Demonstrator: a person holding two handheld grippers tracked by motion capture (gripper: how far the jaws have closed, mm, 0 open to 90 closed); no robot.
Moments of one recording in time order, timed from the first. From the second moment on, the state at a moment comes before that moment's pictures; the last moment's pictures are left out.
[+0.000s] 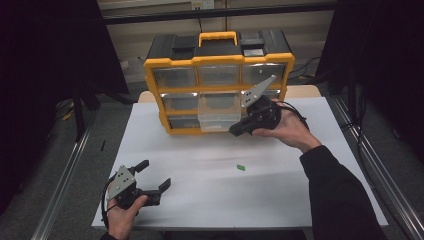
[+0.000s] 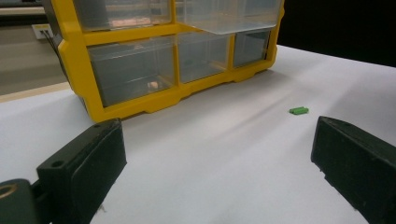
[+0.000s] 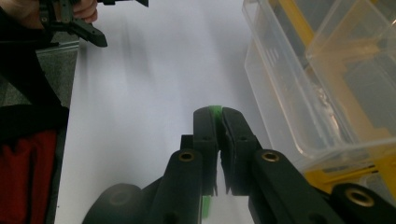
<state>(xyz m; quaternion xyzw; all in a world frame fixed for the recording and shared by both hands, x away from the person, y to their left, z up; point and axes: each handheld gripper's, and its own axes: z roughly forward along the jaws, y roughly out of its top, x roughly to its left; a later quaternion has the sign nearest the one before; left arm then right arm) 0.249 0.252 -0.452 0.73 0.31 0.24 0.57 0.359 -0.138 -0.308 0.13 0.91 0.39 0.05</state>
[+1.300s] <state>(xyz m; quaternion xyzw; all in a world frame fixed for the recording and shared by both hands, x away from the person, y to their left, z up) 0.249 0.251 -0.453 0.73 0.31 0.23 0.57 0.413 -0.102 -0.263 0.17 0.94 0.29 0.10</state>
